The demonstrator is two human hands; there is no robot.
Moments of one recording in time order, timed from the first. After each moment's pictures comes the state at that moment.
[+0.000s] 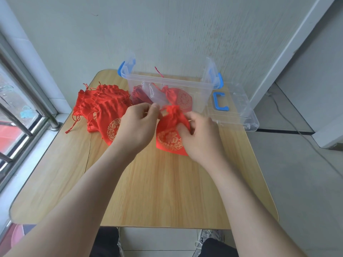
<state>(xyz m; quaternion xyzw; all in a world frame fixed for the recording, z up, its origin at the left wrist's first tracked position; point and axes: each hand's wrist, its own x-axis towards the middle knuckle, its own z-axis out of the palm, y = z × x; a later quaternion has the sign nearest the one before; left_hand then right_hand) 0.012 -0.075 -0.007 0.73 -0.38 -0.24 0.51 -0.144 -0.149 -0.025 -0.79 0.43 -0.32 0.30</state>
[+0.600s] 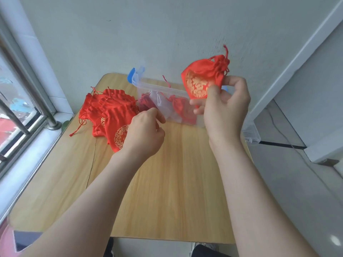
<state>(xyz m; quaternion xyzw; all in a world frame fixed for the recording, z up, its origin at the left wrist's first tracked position) 0.033 -0.091 -0.023 0.79 -0.47 -0.12 0.38 -0.102 -0.167 0.053 -0.59 0.42 -0.57 0.38</state>
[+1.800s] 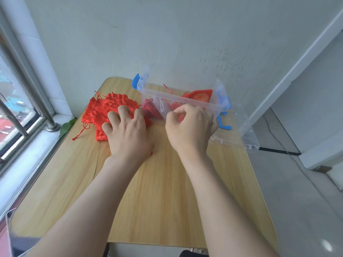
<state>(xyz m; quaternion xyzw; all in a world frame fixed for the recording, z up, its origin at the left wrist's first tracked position) 0.052 -0.071 -0.017 0.90 -0.41 0.02 0.18 -0.054 -0.146 0.011 -0.75 0.54 -0.36 0.11</state>
